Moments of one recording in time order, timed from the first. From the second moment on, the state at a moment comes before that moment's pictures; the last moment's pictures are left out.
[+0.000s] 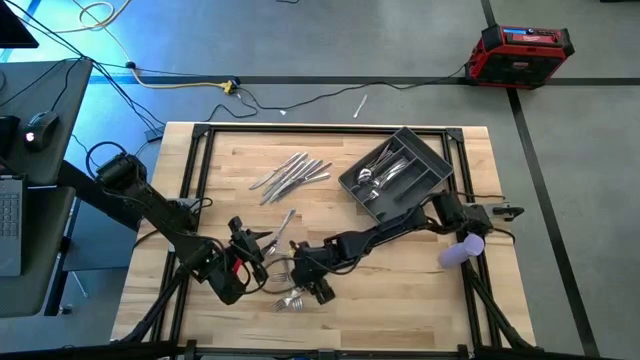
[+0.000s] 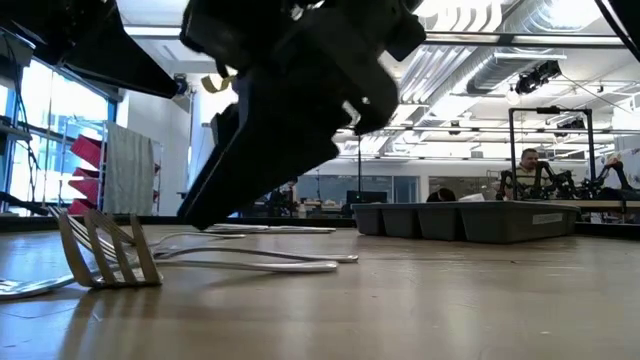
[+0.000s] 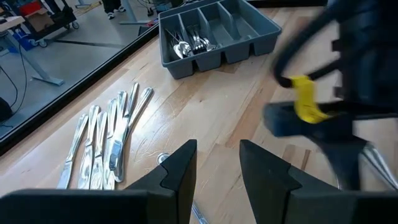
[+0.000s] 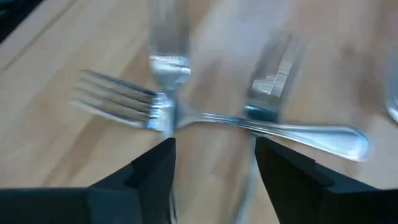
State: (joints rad) left arm -0.76 1.44 0.78 -0.47 -1.13 -0.89; right arm 0.30 2.26 1.63 -0.28 -0.16 -0.22
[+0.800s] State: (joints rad) left arm -0.76 1.44 0.78 -0.47 -1.13 -0.91; right arm 0.39 2.35 1.64 -0.25 0.08 0.05
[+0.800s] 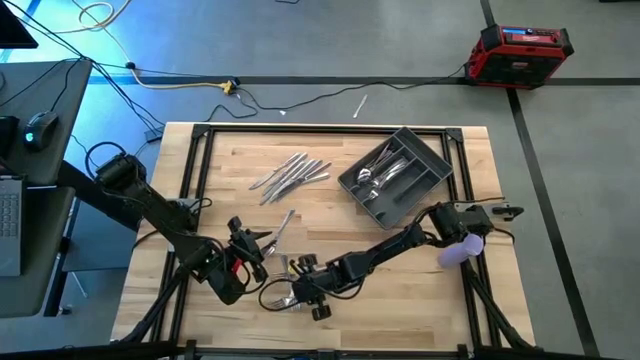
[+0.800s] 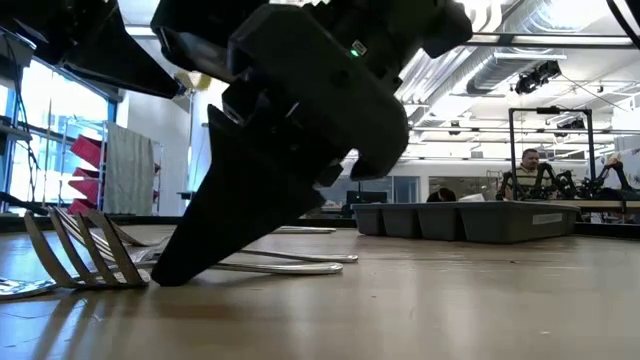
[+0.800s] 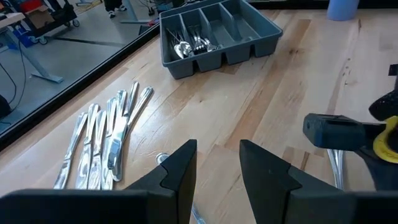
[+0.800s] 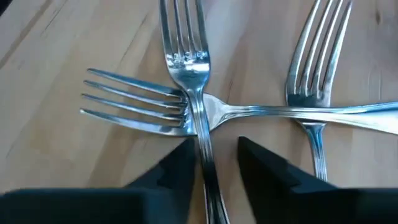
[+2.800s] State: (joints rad) left arm -0.75 1.44 0.78 -0.47 -1.14 -0.91; right arm -0.61 1.49 0.93 -0.74 0.22 -1.08
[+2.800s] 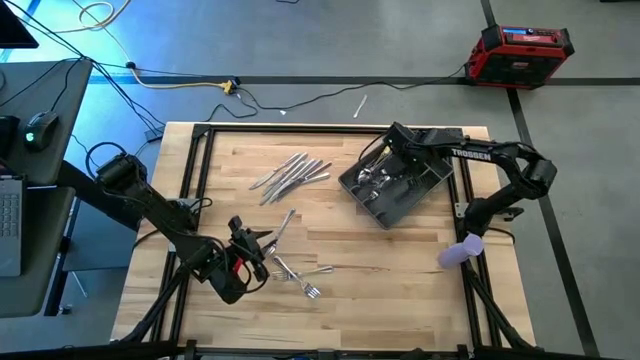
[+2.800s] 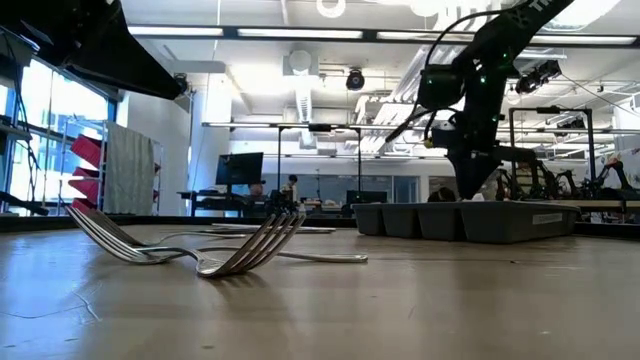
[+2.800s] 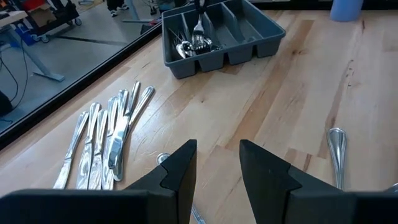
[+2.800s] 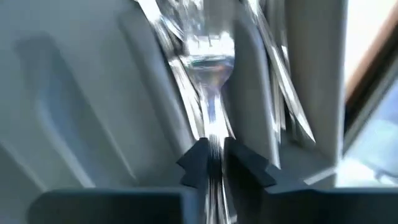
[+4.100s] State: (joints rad) left arm -0.75 1.44 0.78 -0.47 -1.14 -0.91; right arm 0.31 2.06 1.26 0.07 -0.03 -0.03
